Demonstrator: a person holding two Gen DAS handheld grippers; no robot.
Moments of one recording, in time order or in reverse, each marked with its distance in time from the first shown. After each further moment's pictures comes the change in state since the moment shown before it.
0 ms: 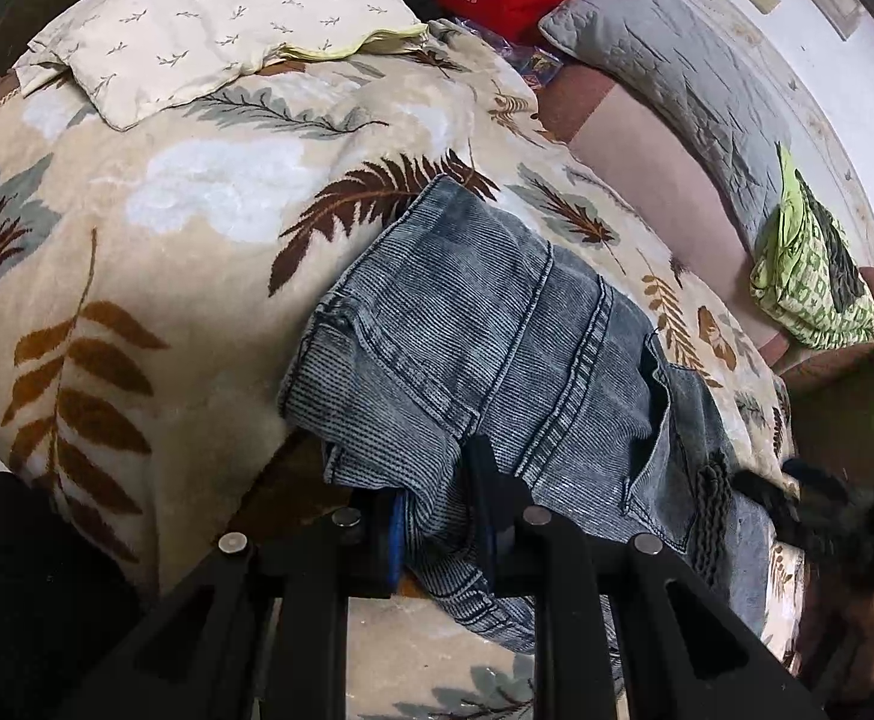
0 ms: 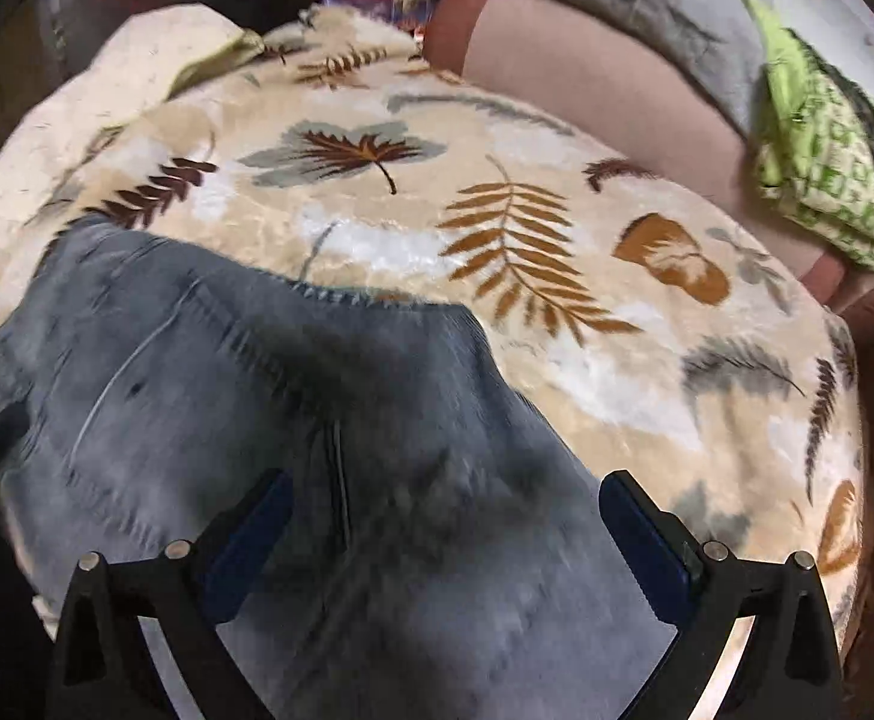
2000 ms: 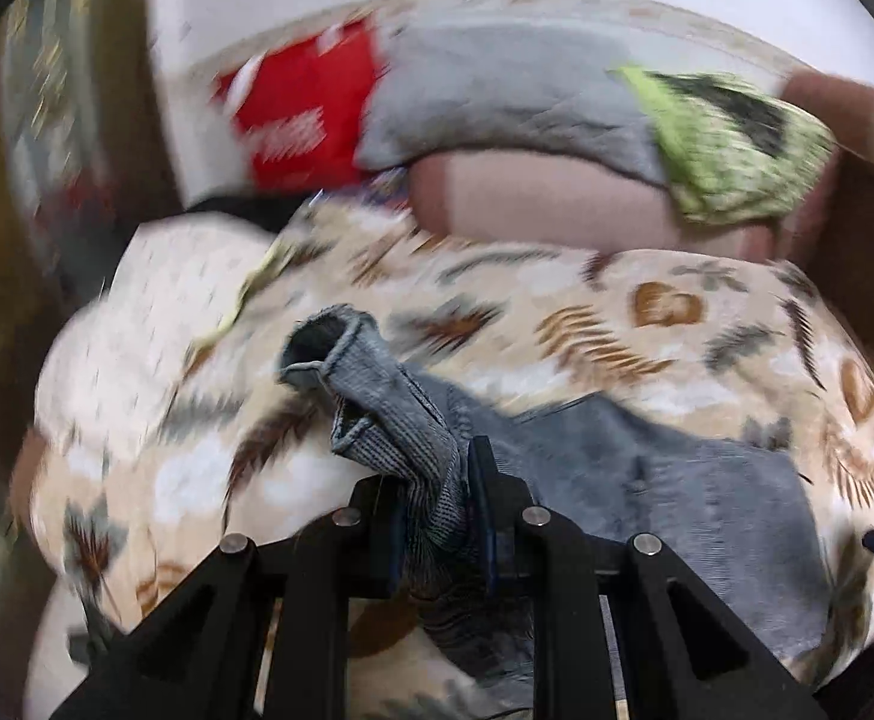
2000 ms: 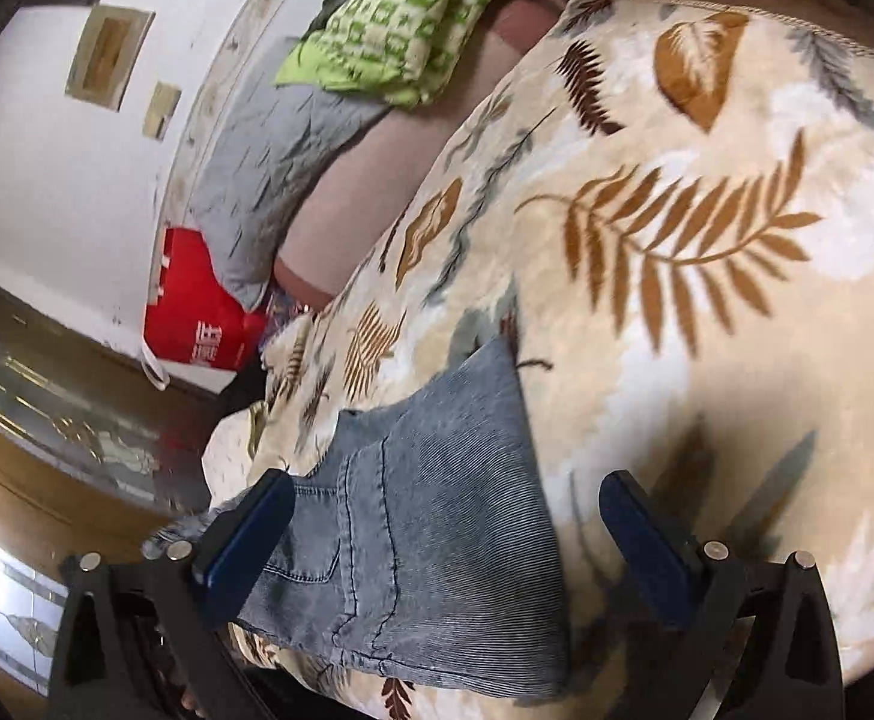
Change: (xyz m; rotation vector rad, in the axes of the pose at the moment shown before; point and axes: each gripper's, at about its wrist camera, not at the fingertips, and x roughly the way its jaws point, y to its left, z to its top) left arm -0.064 -0.196 -0.022 0.607 -0.280 0.228; right arm -0.036 -0.203 -0.220 1.058 -0.343 0.580
